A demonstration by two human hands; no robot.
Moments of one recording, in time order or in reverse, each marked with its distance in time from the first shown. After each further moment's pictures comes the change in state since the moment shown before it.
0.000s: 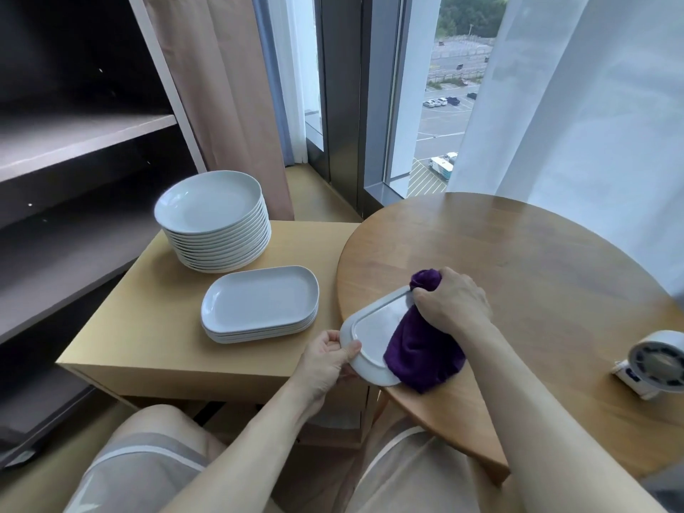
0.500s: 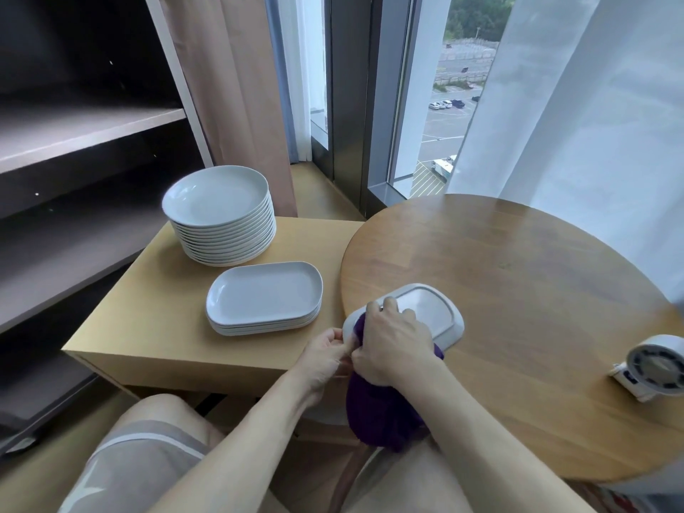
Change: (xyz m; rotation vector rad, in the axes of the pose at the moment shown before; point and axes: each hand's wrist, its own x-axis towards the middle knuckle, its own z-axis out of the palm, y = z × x) left_hand -0.005 0.004 -0.004 0.079 -0.058 -0.077; right_hand -0.087 -0.045 0.040 -0.402 -0.164 -0.436
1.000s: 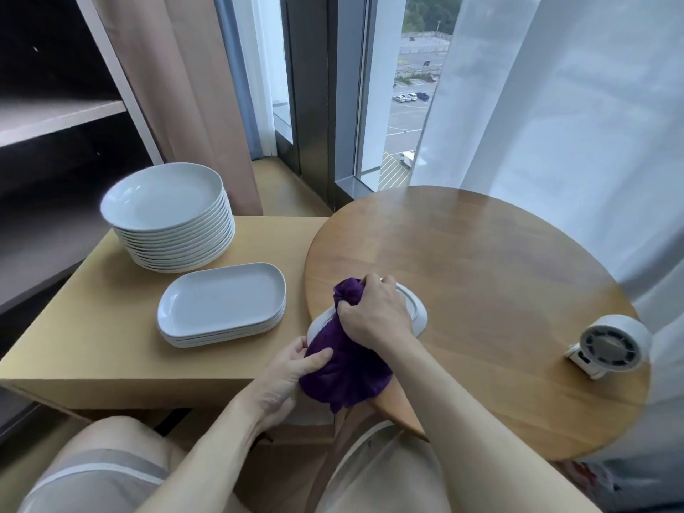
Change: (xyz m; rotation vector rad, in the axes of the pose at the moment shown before) left_hand -0.003 -0.012 -0.012 -0.242 -0.261 0.007; right_hand 0.039 0.032 0.003 0.464 0.168 0.247
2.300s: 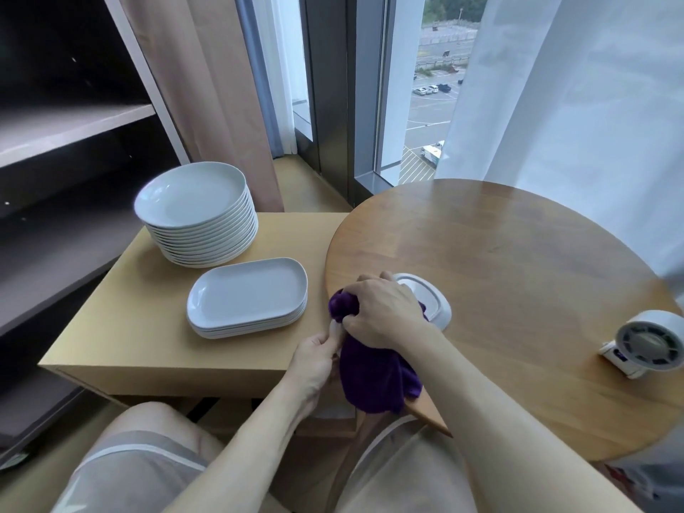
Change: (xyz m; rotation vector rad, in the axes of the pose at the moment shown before) left_hand -0.003 0.006 0.029 0.276 0.335 0.046; right_hand 0.001 -0.009 0.000 -0.283 -0.107 -0.428
